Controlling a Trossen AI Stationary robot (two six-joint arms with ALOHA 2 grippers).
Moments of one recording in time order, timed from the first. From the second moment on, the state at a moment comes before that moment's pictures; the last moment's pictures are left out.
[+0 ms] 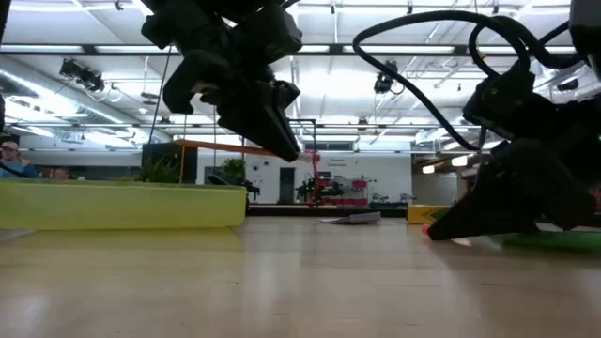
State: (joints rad) left arm -0.14 1.70 1.02 -0.15 -0.04 0.32; right arm 0.62 1.88 0.63 0.24 0.90 0.85
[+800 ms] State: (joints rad) left arm -0.14 1.70 1.02 -0.15 -0.04 0.33; right arm 0.60 1.88 0.63 0.23 0.85 0.83
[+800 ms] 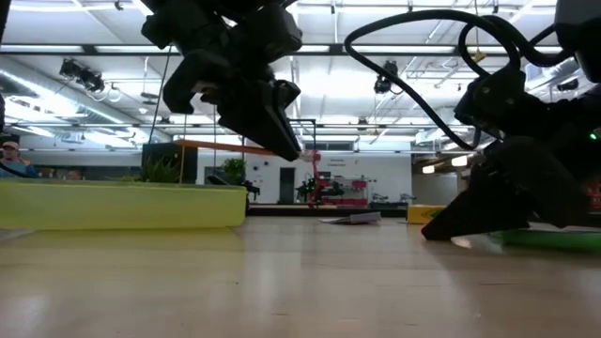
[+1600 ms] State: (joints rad) left arm -0.14 1.75 1.02 -0.03 0.00 0.34; right arm 0.58 1.84 0.77 0.22 0.81 0.56
